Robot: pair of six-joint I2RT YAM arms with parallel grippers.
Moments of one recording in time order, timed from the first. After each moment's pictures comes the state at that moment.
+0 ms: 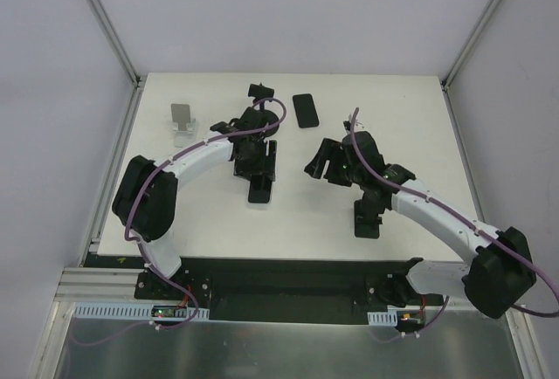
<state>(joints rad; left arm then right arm) -0.56 1.77 1.30 -0.71 0.09 -0.52 0.68 1.19 0.88 -0.34 0.05 0.74</state>
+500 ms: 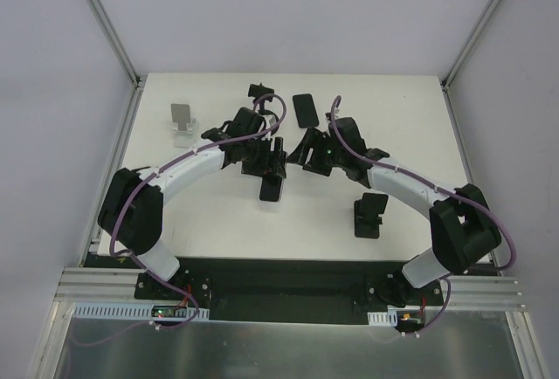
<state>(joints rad) -0.57 1.62 1.19 -0.54 0.28 -0.49 0.59 1.52 0.98 -0.12 -0.23 0.83</state>
